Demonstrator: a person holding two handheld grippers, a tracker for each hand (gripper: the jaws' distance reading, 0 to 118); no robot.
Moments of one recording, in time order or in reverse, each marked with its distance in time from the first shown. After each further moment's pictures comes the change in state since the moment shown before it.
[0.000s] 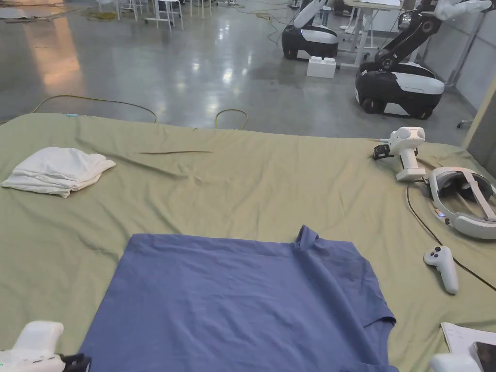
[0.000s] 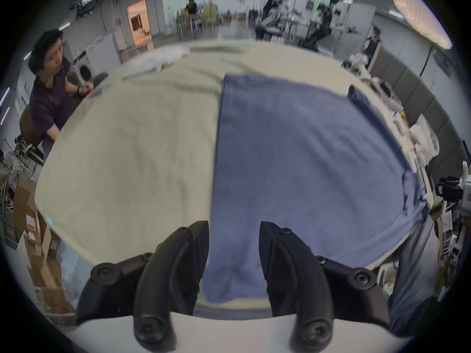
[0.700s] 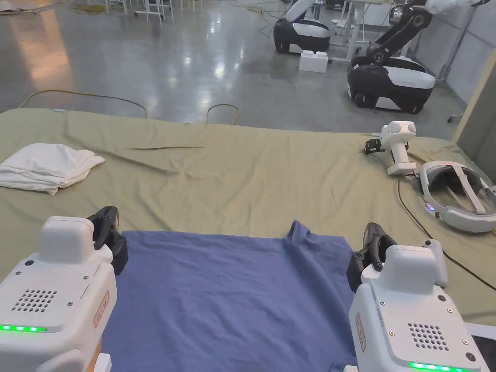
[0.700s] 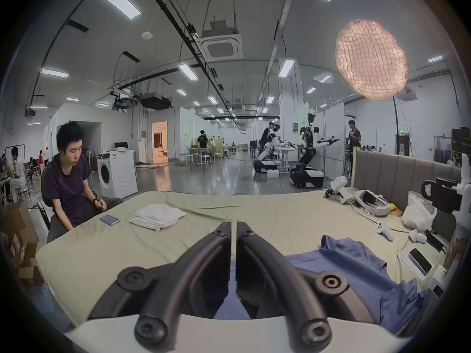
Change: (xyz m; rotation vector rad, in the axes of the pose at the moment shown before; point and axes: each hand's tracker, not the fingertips) left arm 0.077 0.067 0.056 0.823 0.075 -0.012; right arm -0.073 0.083 0.024 0.824 -0.064 -0.177
